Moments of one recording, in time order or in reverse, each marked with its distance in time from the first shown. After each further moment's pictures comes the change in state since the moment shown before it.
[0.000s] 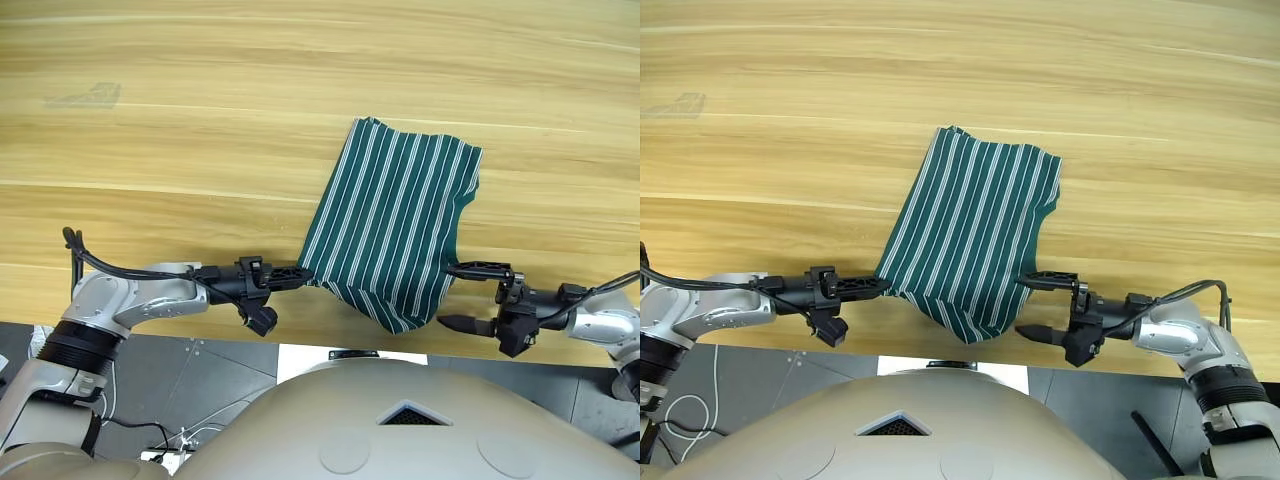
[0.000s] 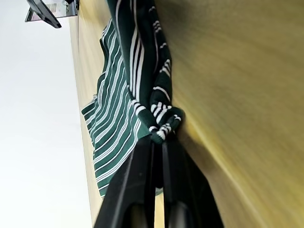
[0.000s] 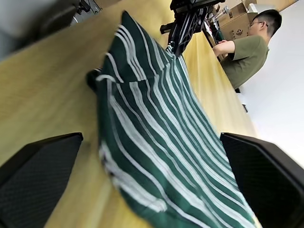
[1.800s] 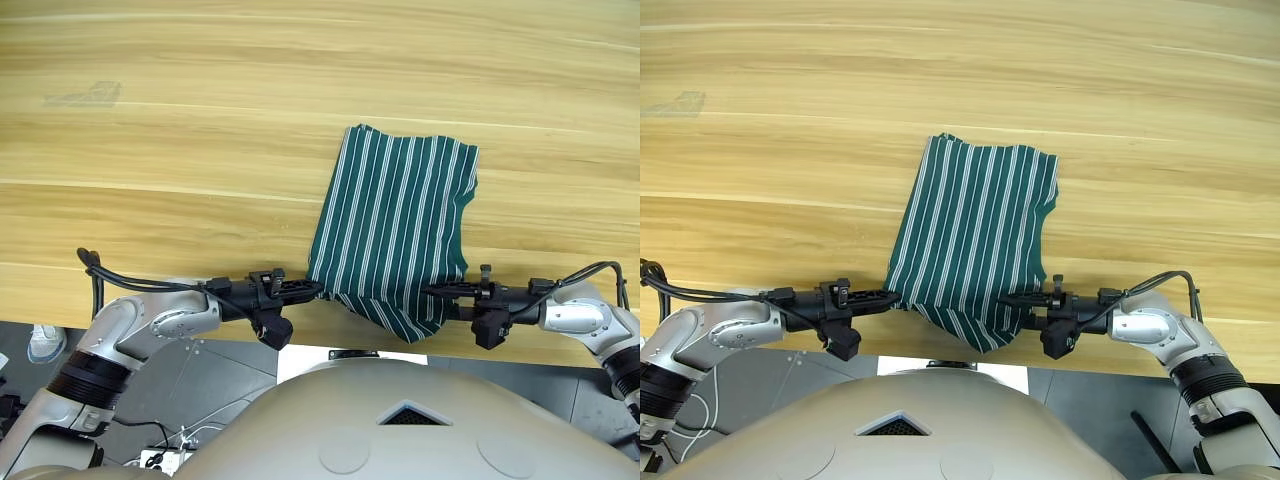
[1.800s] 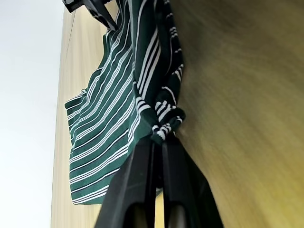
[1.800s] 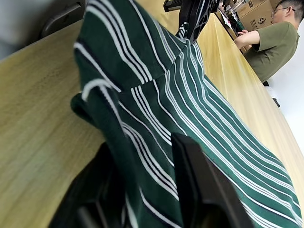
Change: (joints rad) left arm 0.149 -0.027 0.024 -0.195 -0.285 0.184 -0.298; right arm -0.047 -0.018 0.171 -0.028 0.074 0.156 0.057
